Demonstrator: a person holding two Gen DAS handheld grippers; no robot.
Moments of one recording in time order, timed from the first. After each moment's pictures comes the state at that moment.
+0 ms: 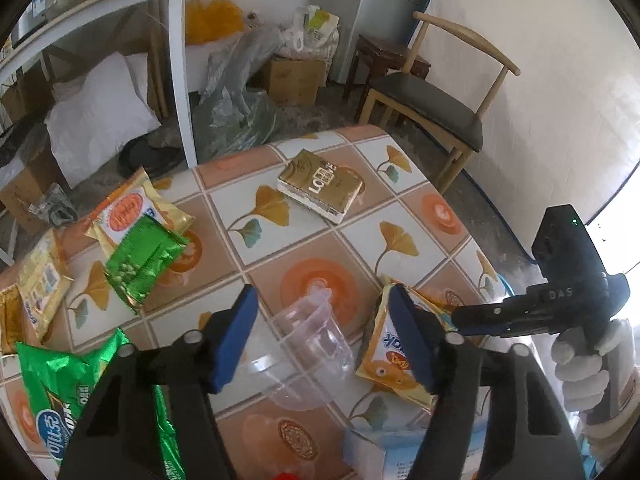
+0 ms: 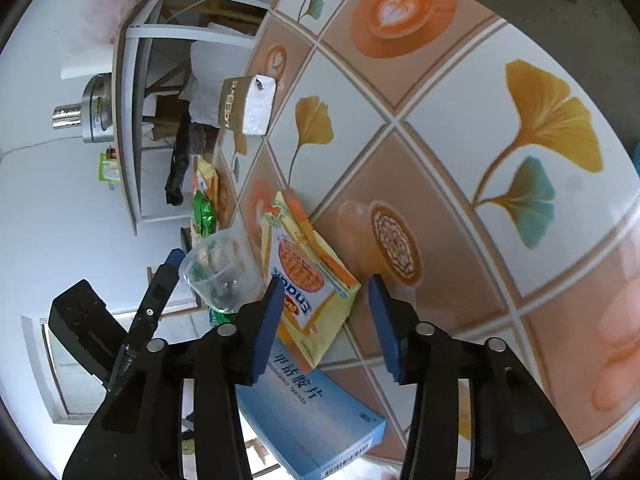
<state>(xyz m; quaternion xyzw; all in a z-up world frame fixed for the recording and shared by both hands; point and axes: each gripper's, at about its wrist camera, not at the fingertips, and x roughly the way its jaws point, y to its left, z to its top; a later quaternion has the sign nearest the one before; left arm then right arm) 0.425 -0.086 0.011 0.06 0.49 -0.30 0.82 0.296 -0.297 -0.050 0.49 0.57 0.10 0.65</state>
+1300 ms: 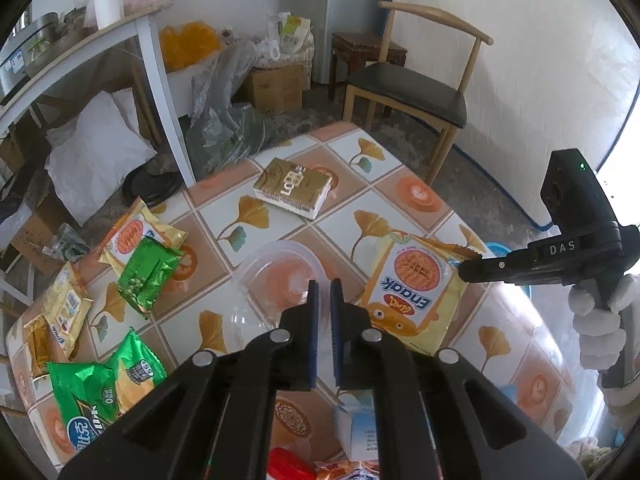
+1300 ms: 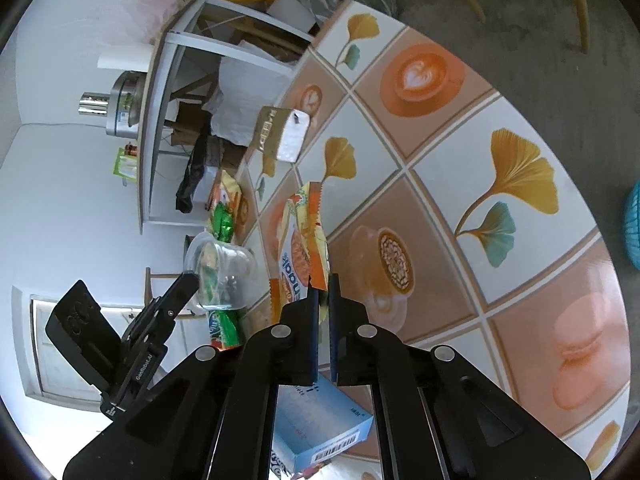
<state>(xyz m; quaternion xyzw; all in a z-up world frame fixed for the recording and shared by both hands) 0.389 -0.104 0.034 0.13 0.45 -0.31 0.82 0.274 -0.316 -0.015 0.46 0.51 0.10 0.72</state>
